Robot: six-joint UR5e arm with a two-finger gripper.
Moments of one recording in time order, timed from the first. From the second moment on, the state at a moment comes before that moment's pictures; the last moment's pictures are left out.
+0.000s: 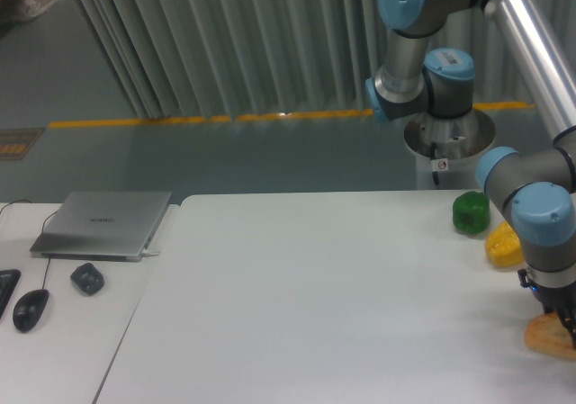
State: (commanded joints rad) arm 2.47 -2.10 -1.51 -1.04 1.79 1.46
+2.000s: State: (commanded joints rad) arm 2.85 -1.91 -1.42 -1.28 1.69 2.06
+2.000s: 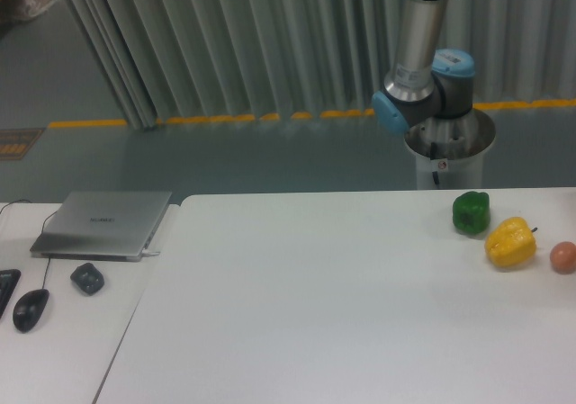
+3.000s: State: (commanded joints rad) arm 2.86 -1.99 -1.46 -1.10 1.68 2.00
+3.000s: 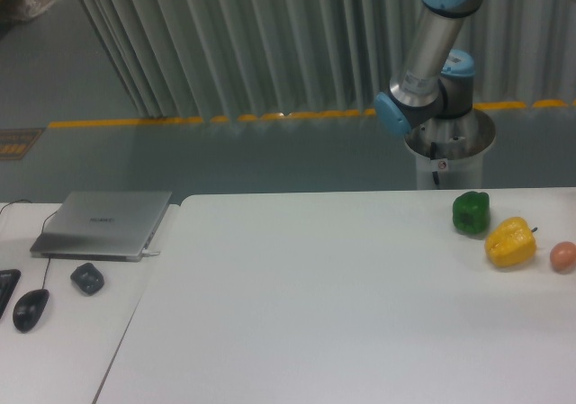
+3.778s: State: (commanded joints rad) arm 2.68 -1.89 -1.51 -1.21 1.62 1.74
